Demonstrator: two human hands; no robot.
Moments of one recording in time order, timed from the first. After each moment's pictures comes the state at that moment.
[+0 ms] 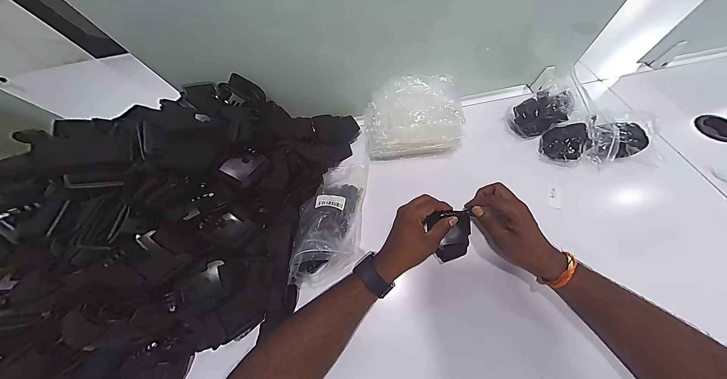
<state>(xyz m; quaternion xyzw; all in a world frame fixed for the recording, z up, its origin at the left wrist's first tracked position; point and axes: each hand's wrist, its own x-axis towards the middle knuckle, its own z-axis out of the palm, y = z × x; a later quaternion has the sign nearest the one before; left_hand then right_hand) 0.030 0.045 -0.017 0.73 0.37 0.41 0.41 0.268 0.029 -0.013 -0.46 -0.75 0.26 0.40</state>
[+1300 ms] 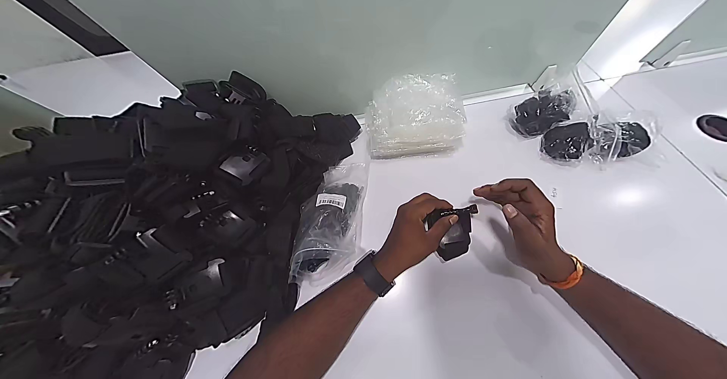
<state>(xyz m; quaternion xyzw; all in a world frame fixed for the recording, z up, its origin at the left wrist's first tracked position) 0.030 0.045 -0.017 0.72 0.37 0.41 0.41 0.266 0.025 -0.005 -0.36 -0.67 0.35 0.55</state>
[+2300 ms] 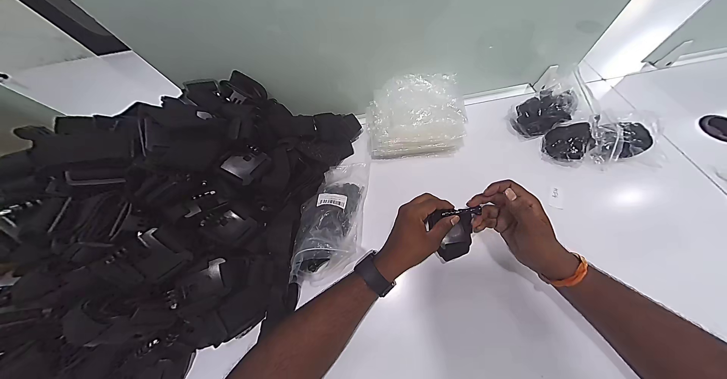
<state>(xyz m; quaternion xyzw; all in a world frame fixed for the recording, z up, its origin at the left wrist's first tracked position) 0.030 0.045 -0.016 0.72 0.36 0.41 0.42 0.265 0.025 -0.004 -0.34 -0.53 0.58 0.52</state>
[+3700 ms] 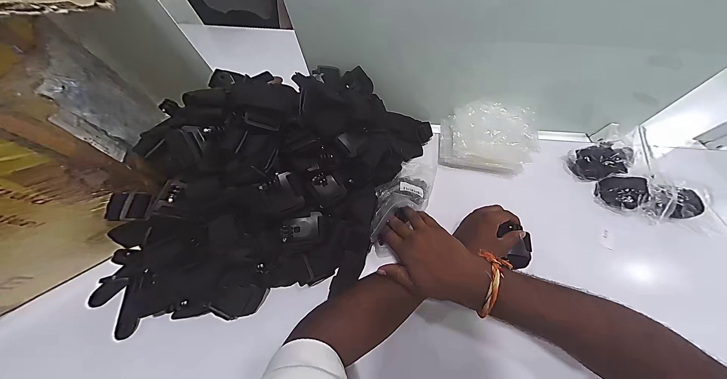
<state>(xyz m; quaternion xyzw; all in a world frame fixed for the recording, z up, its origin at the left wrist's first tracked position) 0.030 0.049 -0.004 0.77 0.34 0.36 0.40 0.010 -0.003 0.073 -0.30 -0.94 0.11 -0.10</state>
